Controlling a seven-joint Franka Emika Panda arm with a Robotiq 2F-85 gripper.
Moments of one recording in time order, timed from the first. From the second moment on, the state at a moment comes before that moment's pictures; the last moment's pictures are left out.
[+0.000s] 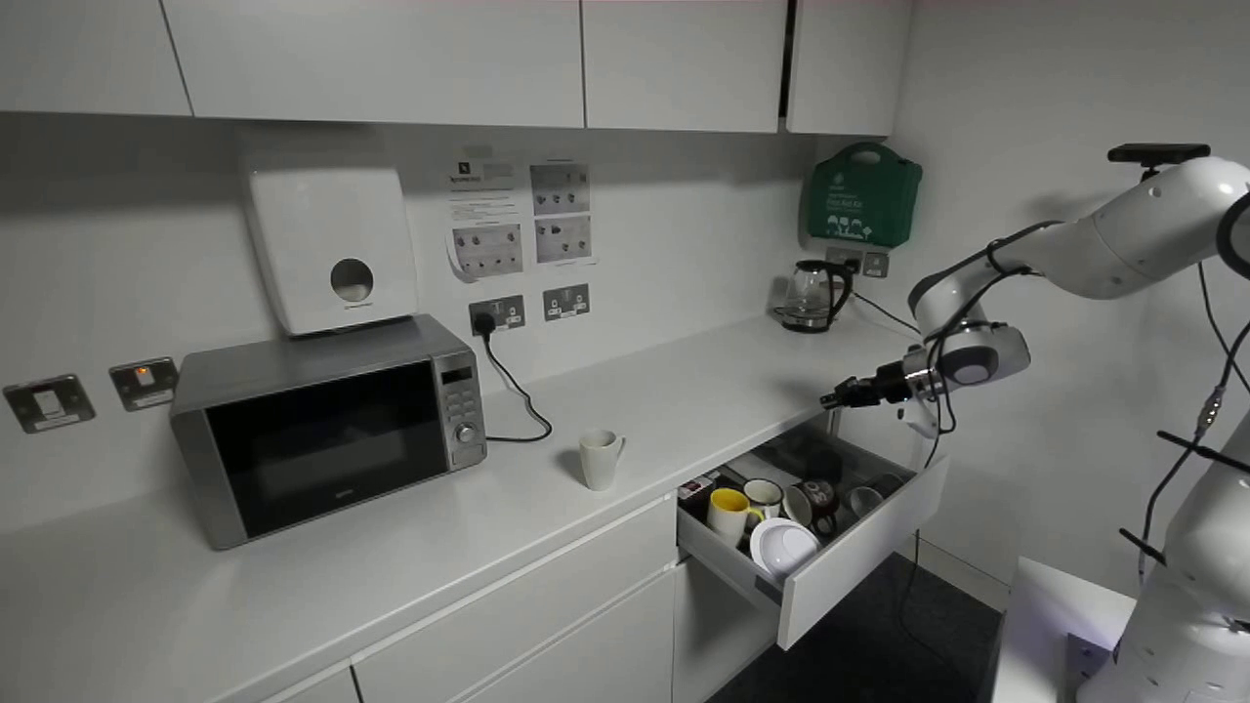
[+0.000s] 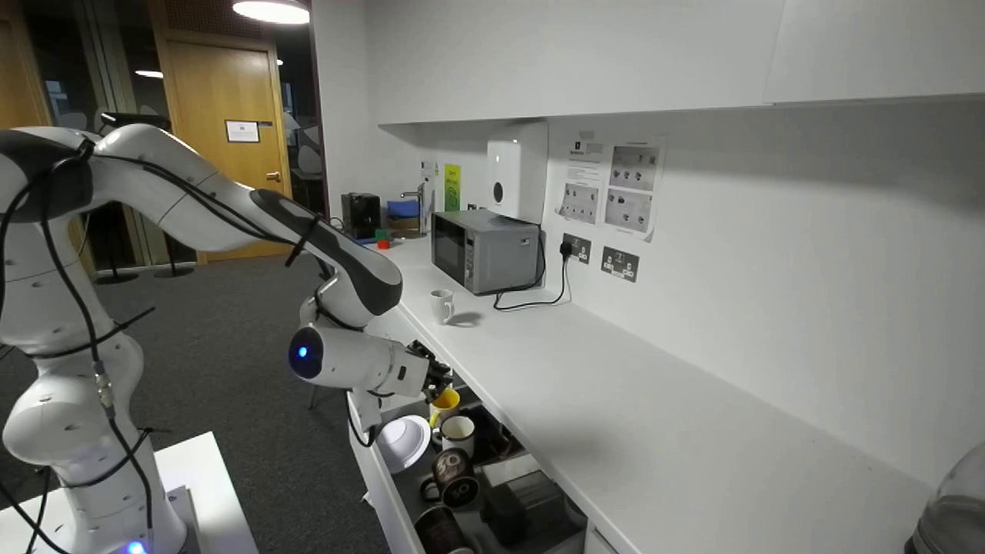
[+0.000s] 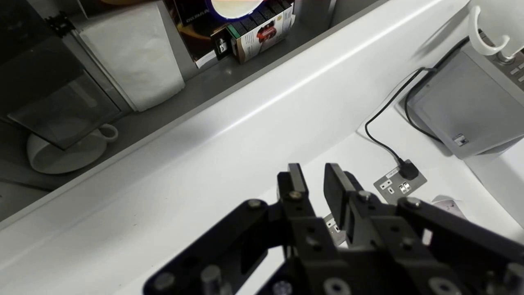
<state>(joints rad) -0.26 -0.12 -0.21 -2.52 1.82 2.60 -1.58</state>
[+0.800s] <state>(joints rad) -0.25 -0.17 -0.17 -2.51 1.82 2.61 -1.58</state>
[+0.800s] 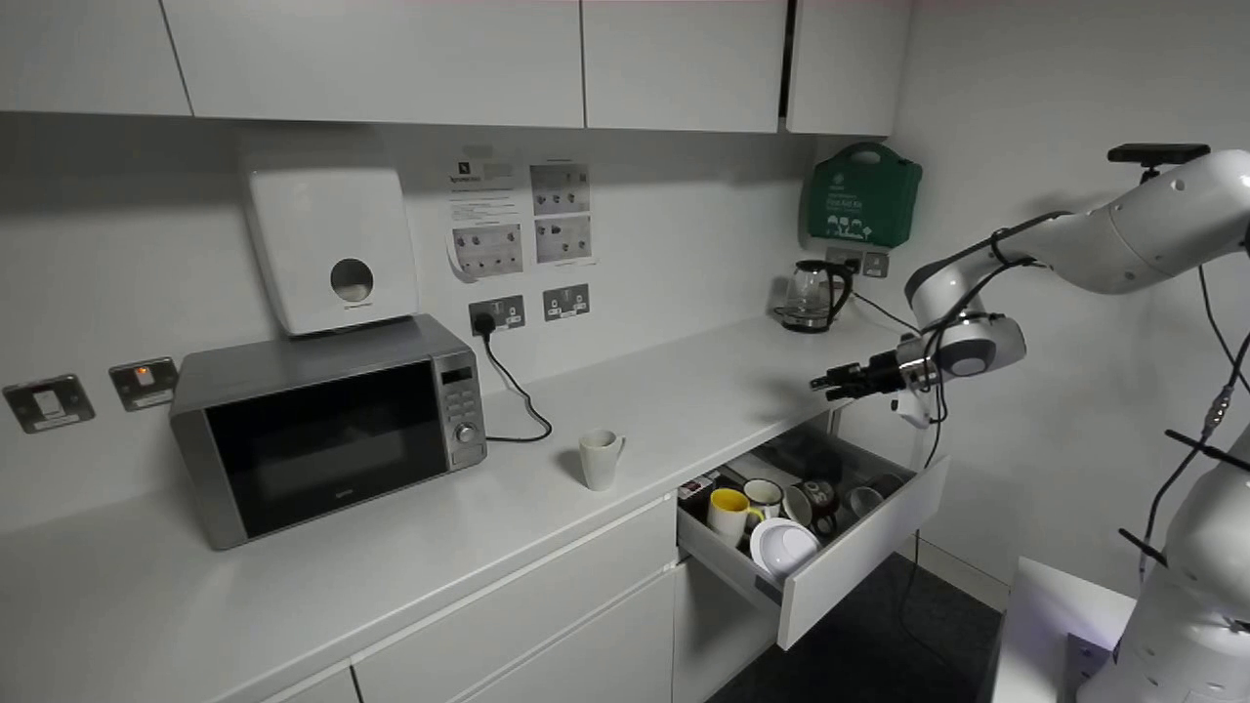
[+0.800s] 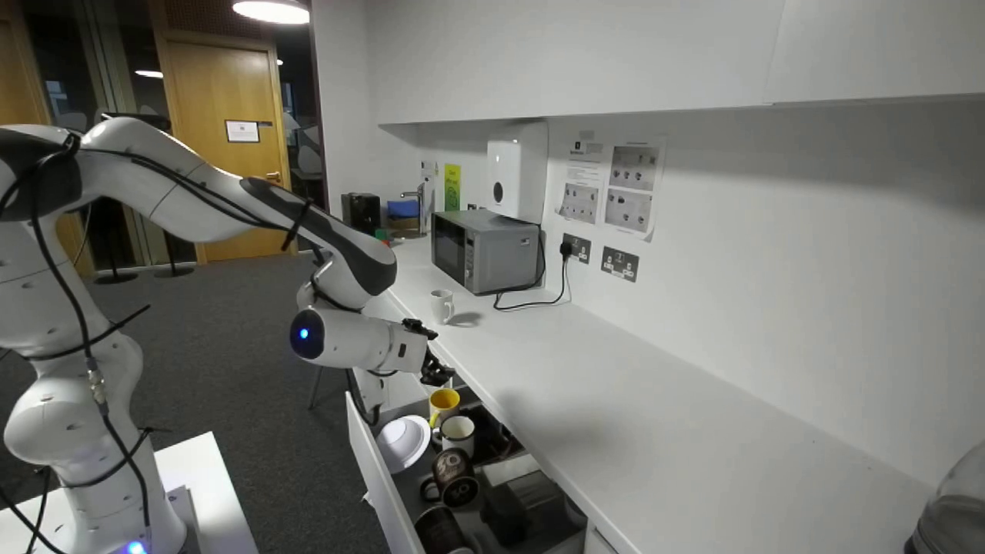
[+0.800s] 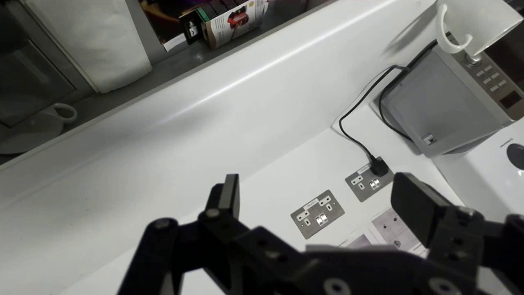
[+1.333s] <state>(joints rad) -0.19 -0.20 -0.03 -2.47 1.78 2.71 -1.61</state>
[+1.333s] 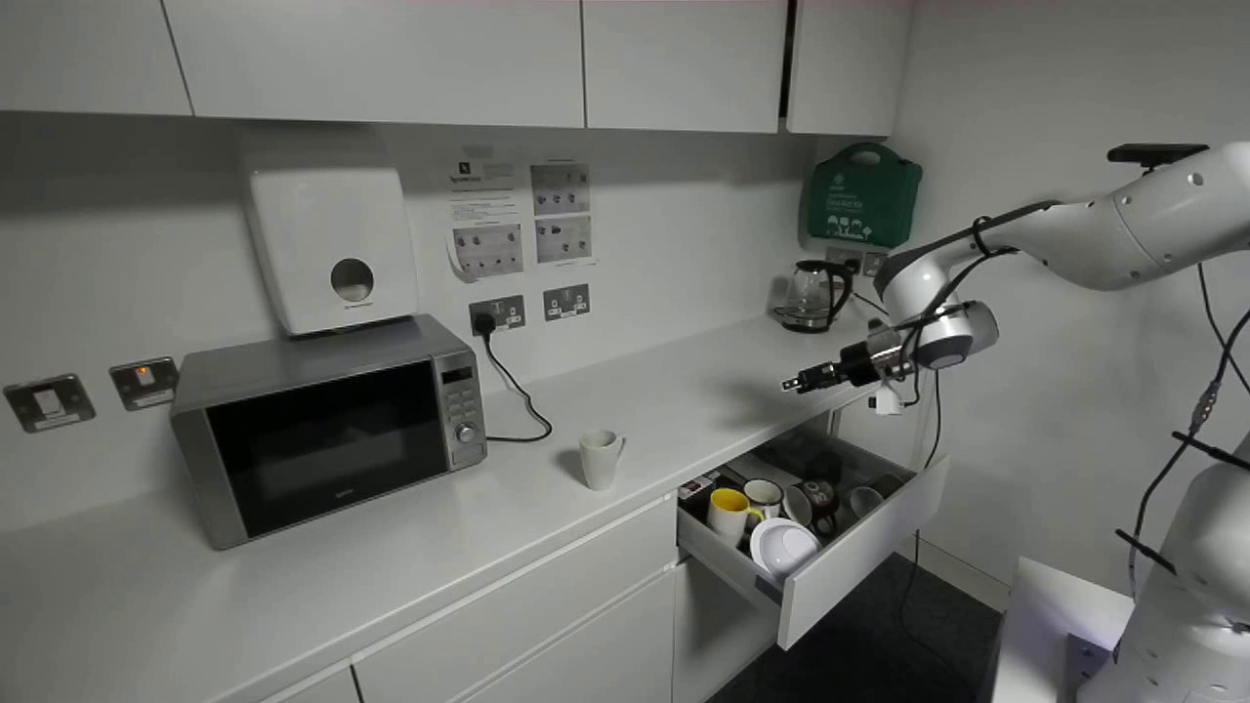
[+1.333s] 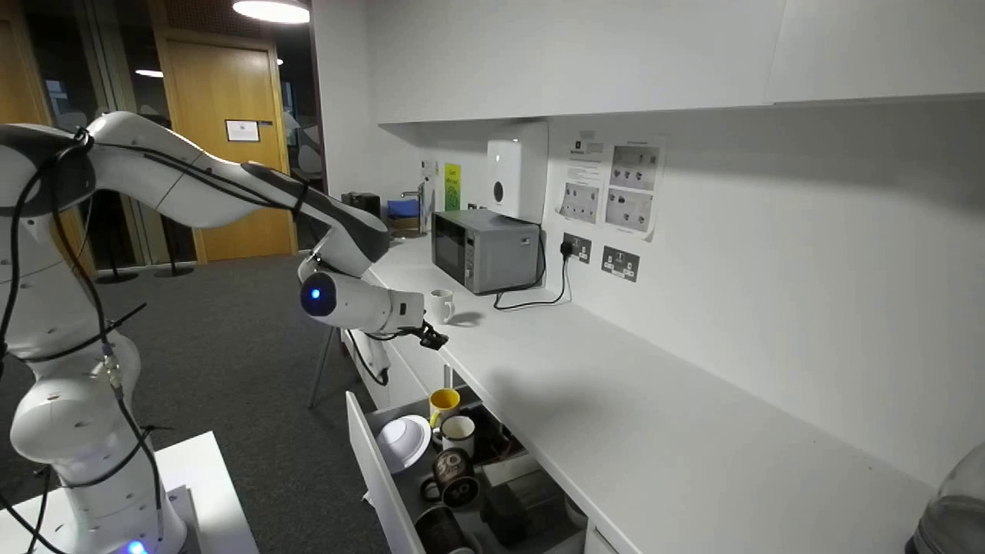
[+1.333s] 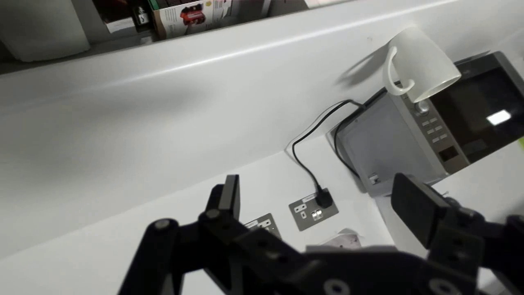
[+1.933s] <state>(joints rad) -0.15 -0.15 0.07 -2.39 1.38 2.71 -1.60</state>
